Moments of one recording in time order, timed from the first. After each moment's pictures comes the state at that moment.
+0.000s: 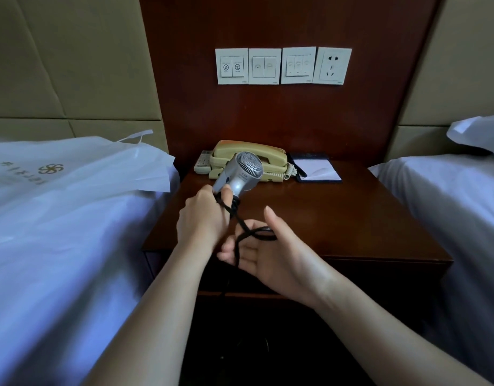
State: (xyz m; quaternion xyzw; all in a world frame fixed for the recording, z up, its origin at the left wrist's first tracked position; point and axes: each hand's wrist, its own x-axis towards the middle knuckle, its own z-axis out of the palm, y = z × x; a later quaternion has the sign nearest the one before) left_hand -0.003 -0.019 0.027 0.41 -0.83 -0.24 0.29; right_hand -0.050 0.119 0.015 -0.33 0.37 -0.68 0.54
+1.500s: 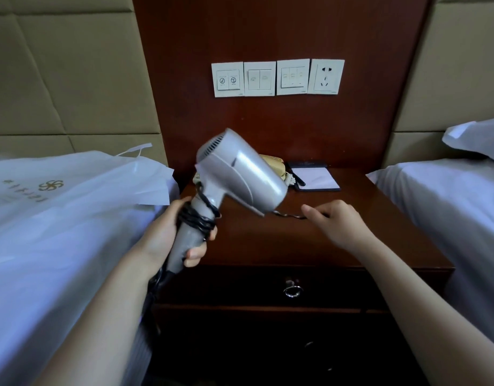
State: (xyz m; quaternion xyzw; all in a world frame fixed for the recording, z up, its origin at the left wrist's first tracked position) left_hand 0.021 -0.054 0.056 0.17 -0.50 -0.85 0.02; right_hand -0.160 0.145 0.030 -0.41 0.85 -0.33 -0.02
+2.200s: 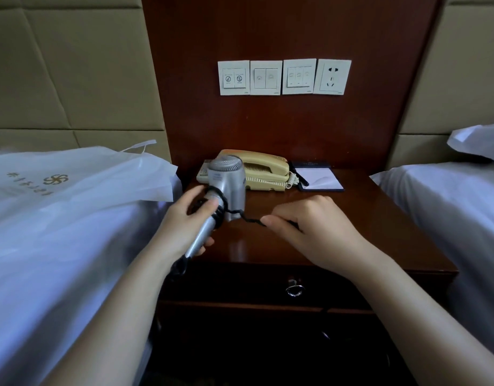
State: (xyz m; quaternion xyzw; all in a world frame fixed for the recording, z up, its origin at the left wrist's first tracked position) left_hand 0.034 -0.036 0.038 0.31 -0.71 -0.56 0.29; right_hand -0.087 0.140 0.066 -0.62 0.73 -0.25 -0.15
